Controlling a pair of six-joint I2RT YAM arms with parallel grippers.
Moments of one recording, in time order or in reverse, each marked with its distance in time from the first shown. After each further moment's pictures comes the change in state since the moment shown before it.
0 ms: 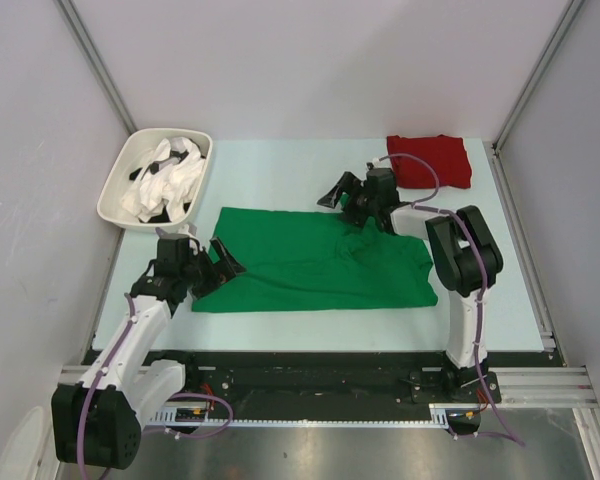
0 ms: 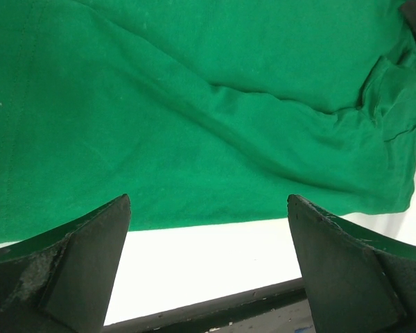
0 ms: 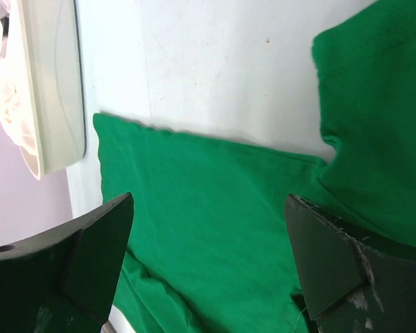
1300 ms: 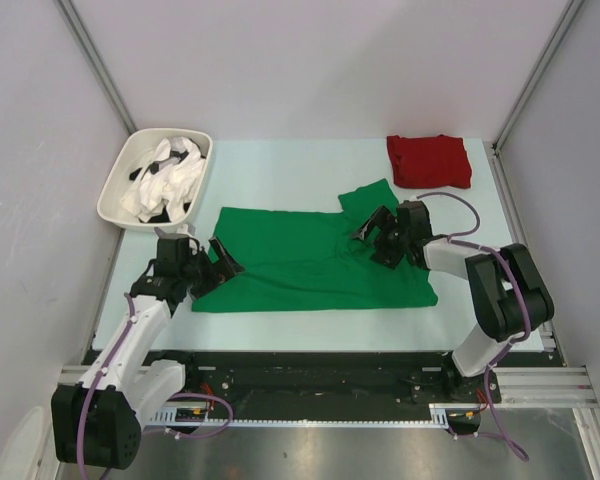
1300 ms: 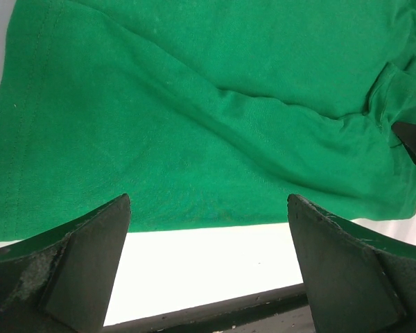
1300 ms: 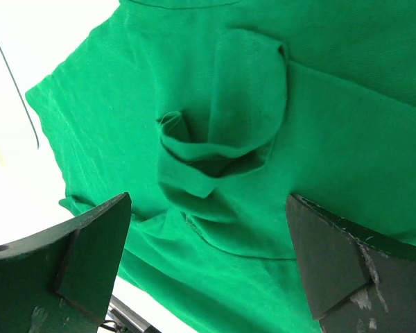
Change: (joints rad) left arm 0.000 -0.002 0.007 -0.016 -0.032 0.005; right arm -0.064 -0.423 -0.466 -0.151 0.097 0.063
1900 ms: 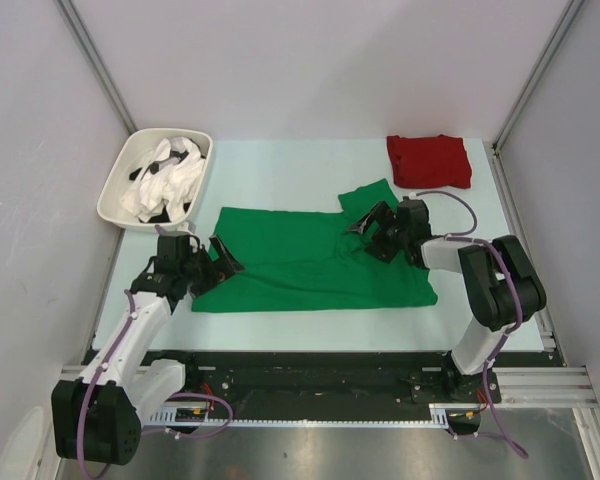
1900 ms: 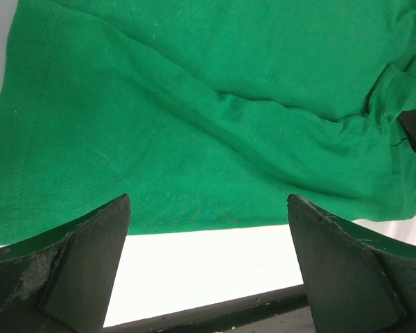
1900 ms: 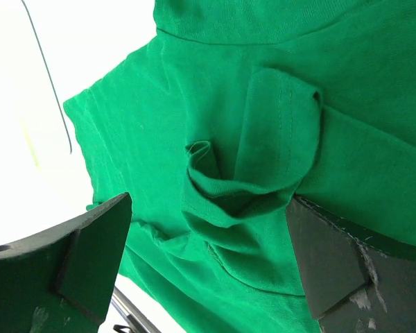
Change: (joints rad) left arm 0.000 0.025 0.018 -0.002 -0.002 0.009; right arm -0.014 0.088 -0.002 0.172 -0.045 0.045
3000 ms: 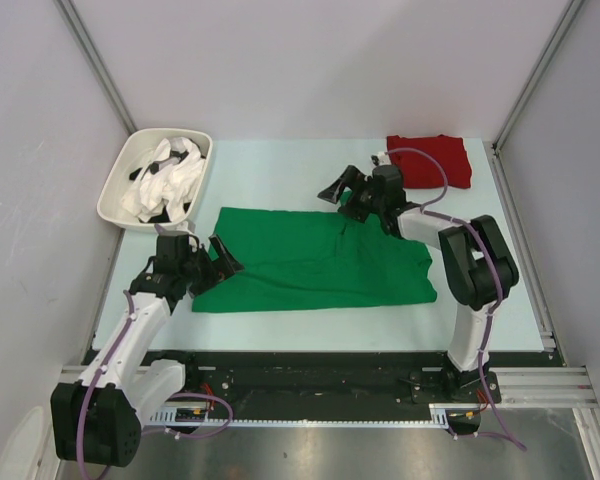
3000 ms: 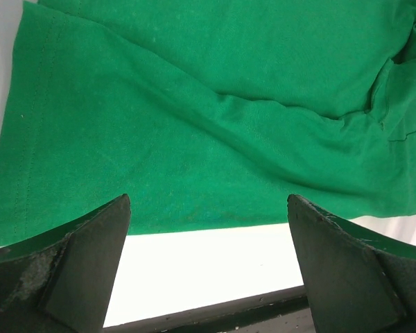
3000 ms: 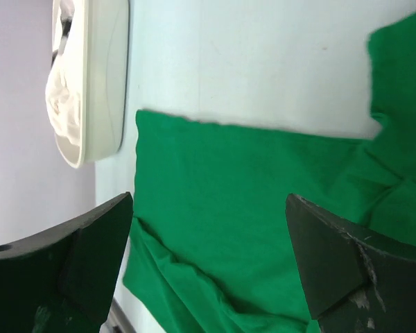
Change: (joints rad) left arm 0.000 -0.008 0.008 -0.008 -0.007 0.017; right arm 0.068 0.197 0.364 0.047 -0.059 -0.082
